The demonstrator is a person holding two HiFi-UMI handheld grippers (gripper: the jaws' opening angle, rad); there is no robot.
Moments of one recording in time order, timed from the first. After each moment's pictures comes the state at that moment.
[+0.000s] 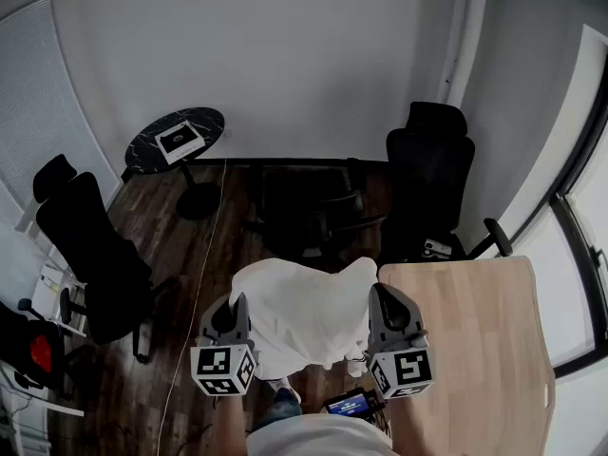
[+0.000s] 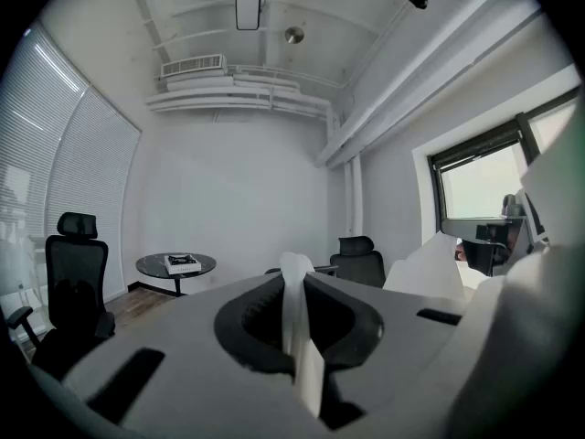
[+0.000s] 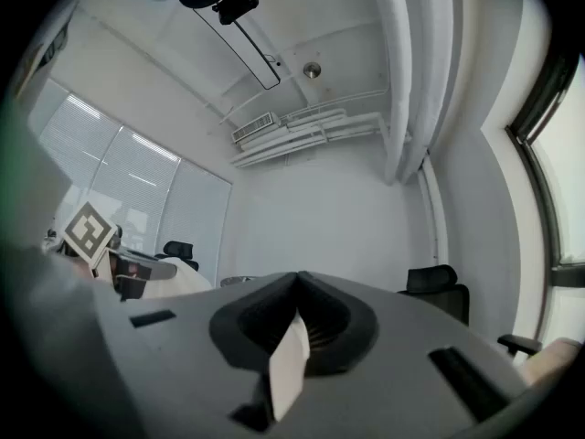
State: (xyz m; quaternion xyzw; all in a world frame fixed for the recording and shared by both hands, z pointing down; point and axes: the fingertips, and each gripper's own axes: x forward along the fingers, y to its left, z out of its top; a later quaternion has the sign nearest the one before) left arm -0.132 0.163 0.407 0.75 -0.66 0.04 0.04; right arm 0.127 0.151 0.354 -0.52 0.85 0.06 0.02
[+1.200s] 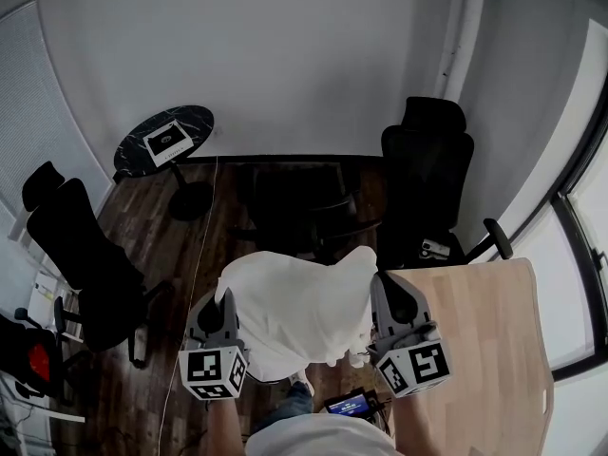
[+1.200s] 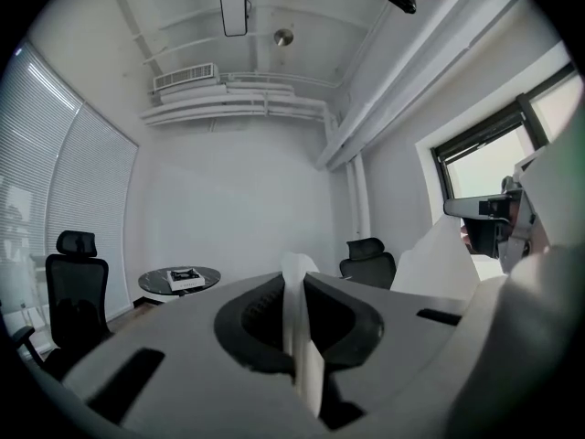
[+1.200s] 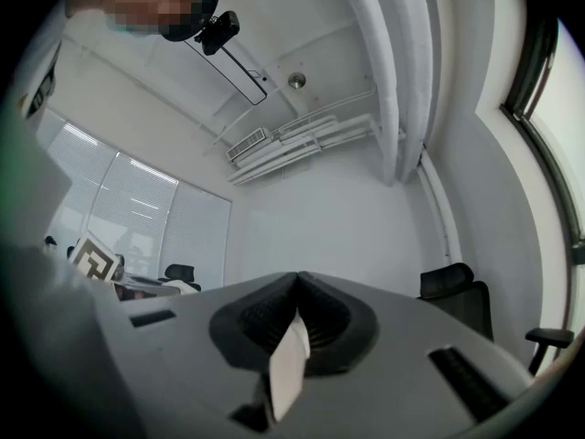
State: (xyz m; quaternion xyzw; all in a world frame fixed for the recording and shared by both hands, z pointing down) left arm -0.129 0.113 0.385 0.74 -0.67 0.04 0.00; right arm 0.142 0.098 0.317 -0.49 0.87 0.04 0.08
